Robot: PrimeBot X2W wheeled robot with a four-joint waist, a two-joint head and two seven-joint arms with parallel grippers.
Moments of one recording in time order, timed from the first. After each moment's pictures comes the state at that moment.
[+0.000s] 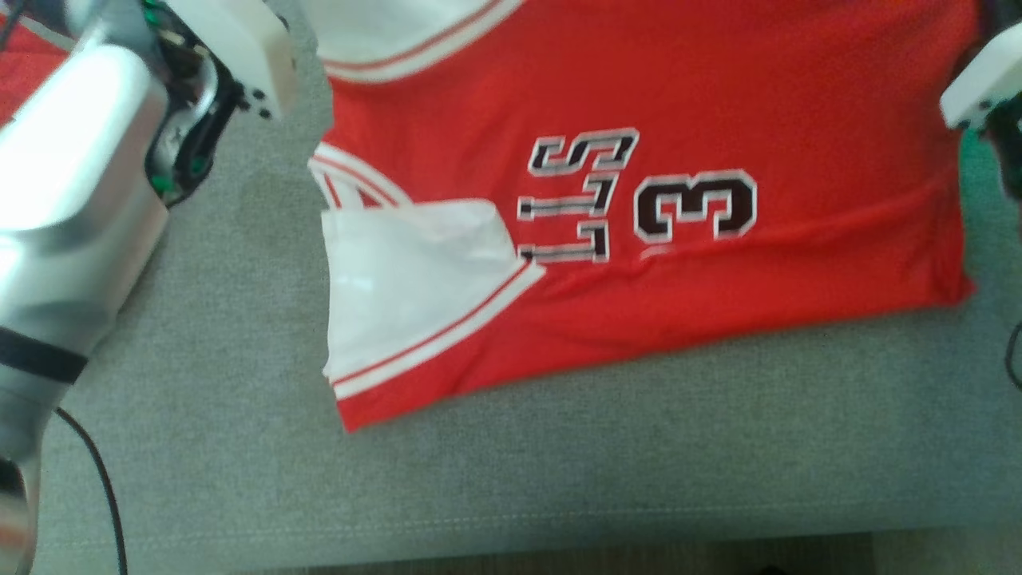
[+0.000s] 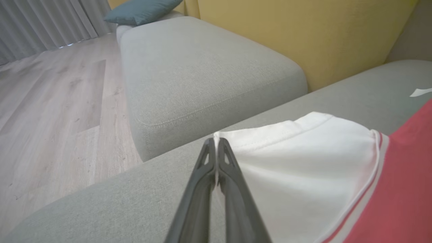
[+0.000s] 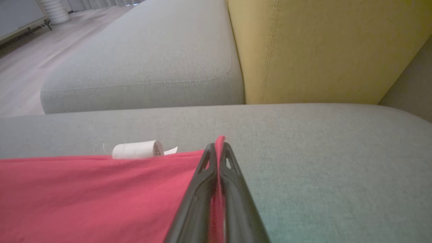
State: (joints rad) left arm -1.16 0.44 -0.93 0.57 -0.72 0.05 -0.07; right arm -0.98 -0.41 0.29 0.88 0.50 0.12 0.02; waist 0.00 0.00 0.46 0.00
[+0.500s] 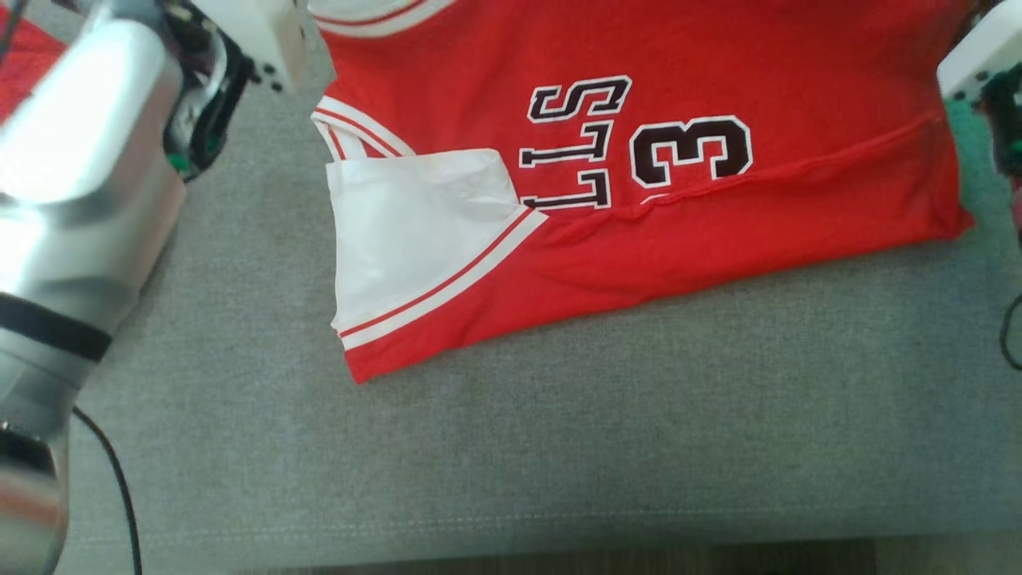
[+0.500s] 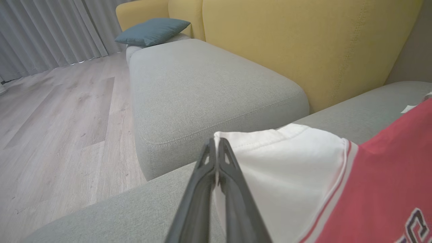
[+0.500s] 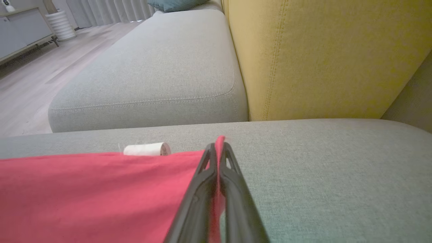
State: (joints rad) left arm -1.21 0.38 -0.93 0.69 -0.71 0.03 -0.19; right arm -1.09 -0.39 0.36 1.01 0.54 0.12 -0.08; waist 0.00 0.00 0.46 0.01
